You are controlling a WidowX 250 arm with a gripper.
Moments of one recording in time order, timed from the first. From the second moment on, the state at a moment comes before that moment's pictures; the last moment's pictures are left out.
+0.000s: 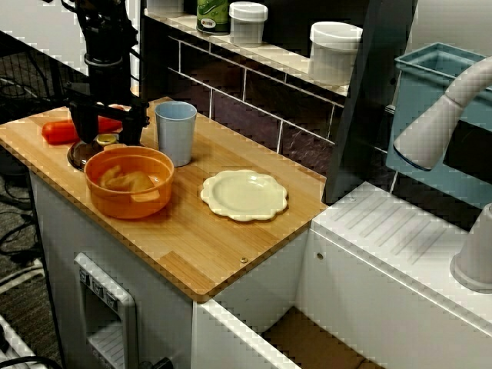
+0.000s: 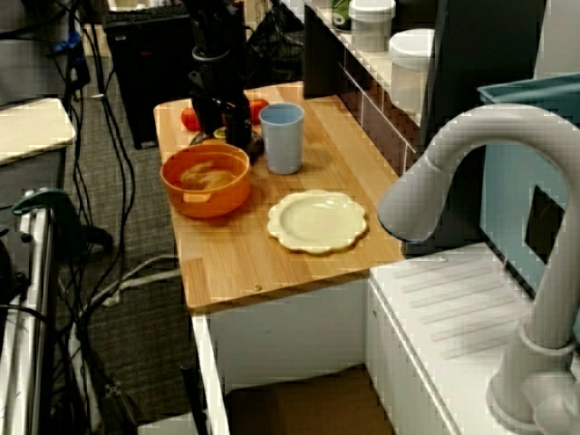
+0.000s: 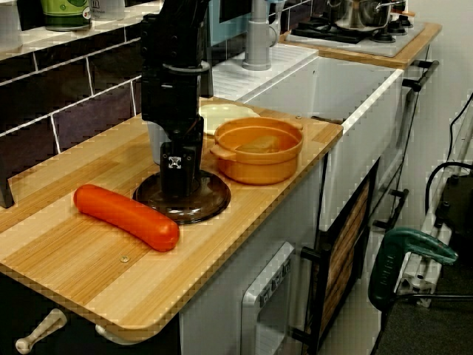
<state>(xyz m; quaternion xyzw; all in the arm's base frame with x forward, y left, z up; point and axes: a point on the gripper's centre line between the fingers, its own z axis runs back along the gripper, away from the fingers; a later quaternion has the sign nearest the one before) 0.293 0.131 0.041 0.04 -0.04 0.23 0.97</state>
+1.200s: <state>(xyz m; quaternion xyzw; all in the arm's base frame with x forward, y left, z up) 0.301 0.131 0.046 0.02 -0.01 0.23 0.97</state>
